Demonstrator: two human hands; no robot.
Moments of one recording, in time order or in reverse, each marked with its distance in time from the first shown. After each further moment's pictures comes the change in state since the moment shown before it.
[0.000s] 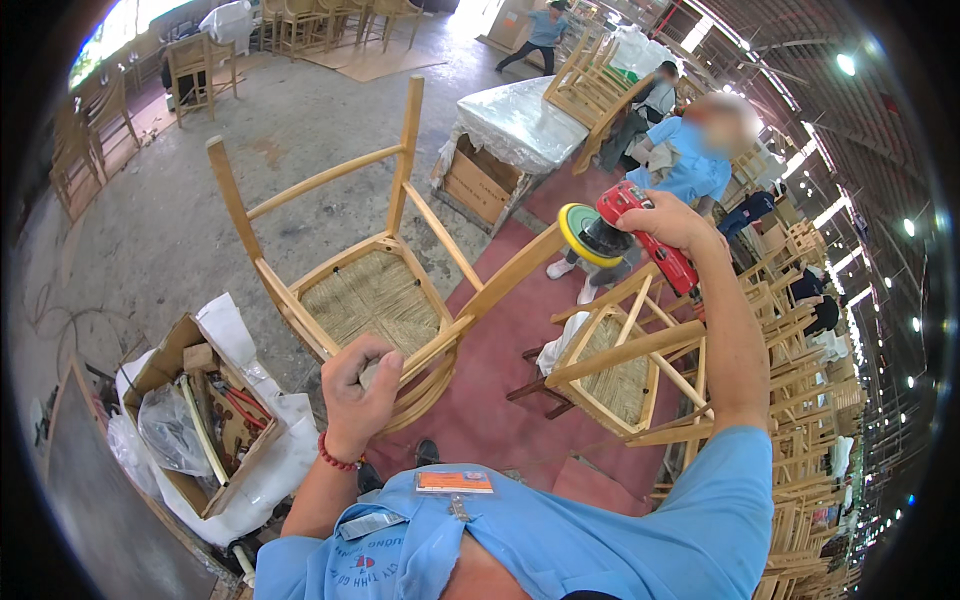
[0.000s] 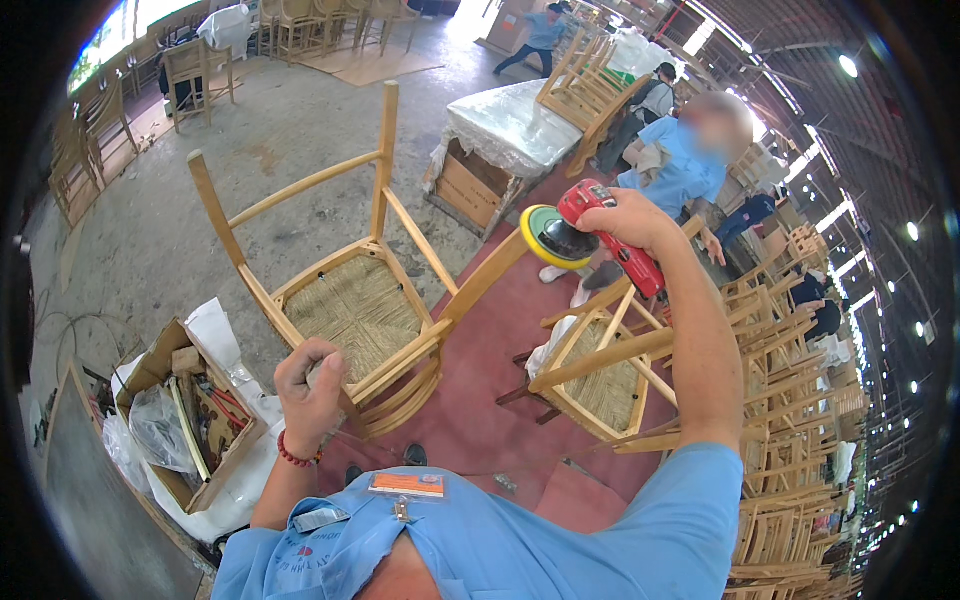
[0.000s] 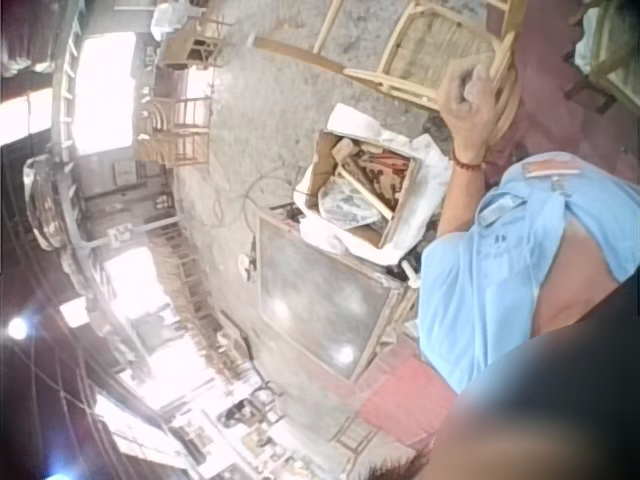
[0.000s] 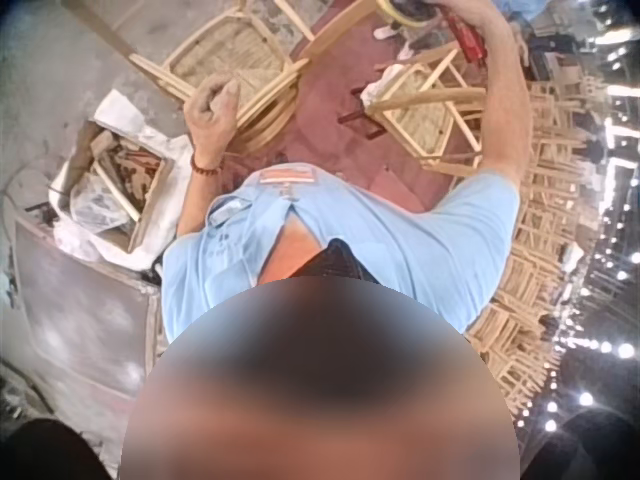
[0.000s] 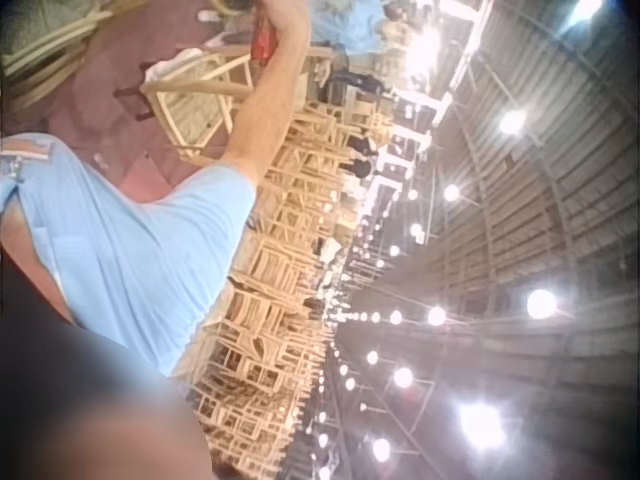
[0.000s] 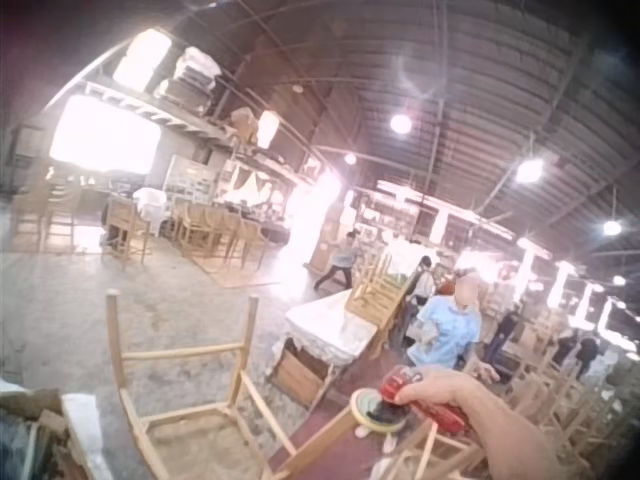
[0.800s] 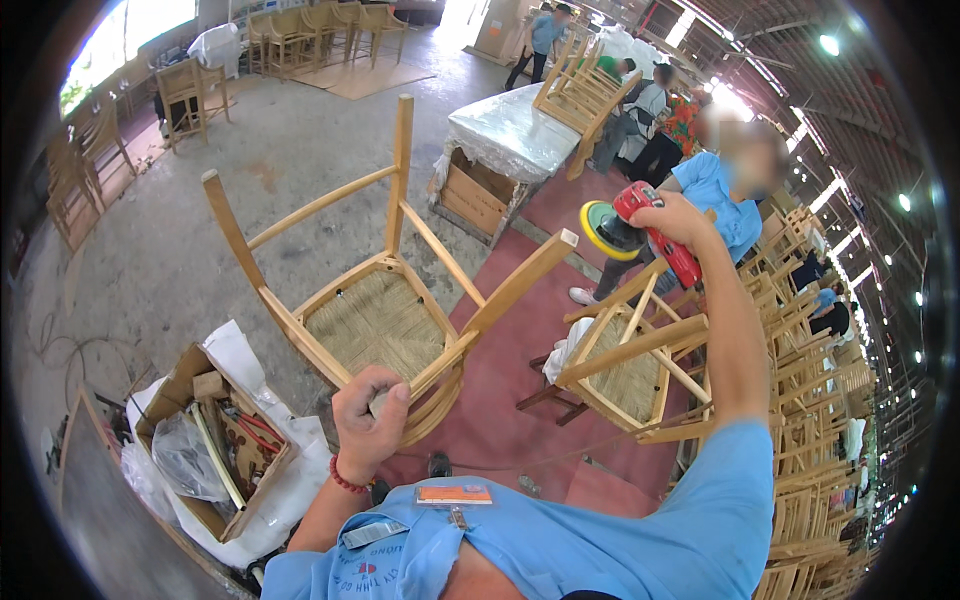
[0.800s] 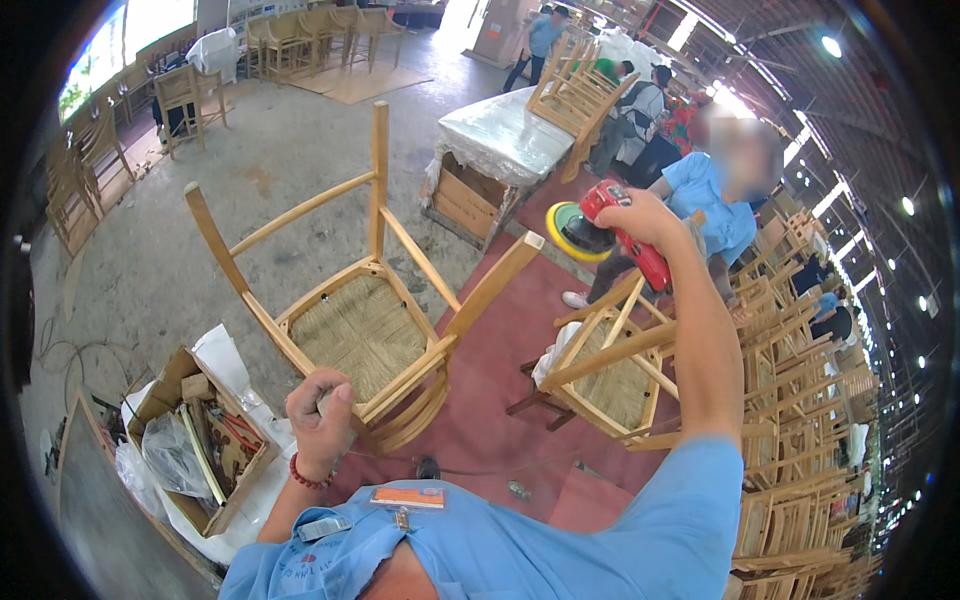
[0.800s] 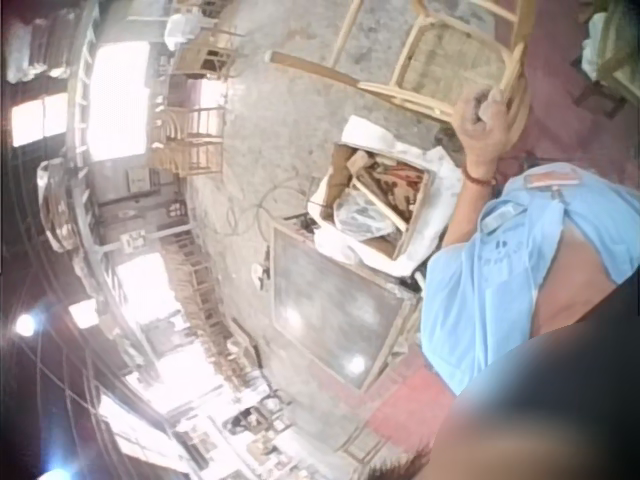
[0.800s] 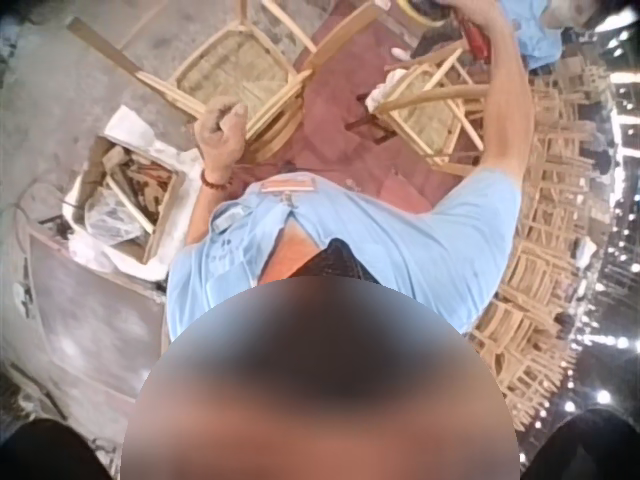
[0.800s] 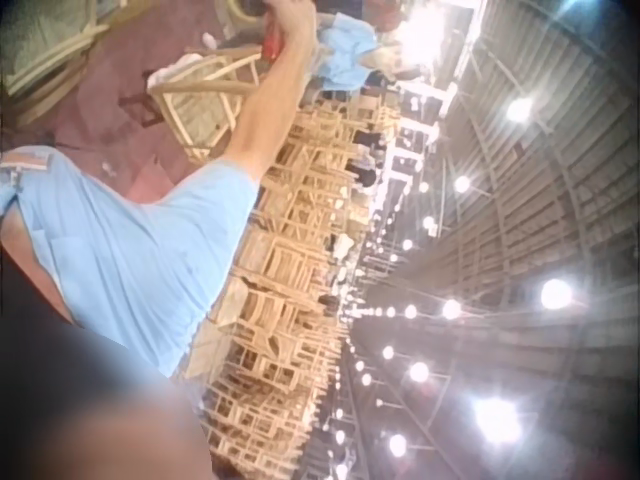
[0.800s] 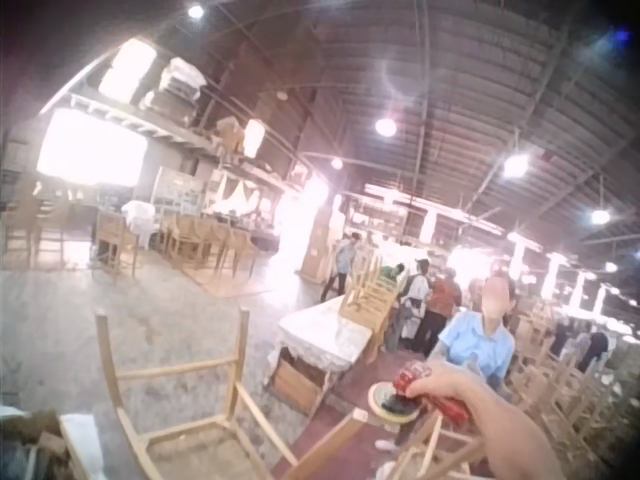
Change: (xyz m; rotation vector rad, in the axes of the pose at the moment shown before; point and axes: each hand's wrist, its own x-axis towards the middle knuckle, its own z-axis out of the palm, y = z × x) left_hand -0.006 -0.006 -0.006 -0.015 -0.047 0.022; right_hand 0.015 0.016 -0.018 -0.012 0.126 0.047
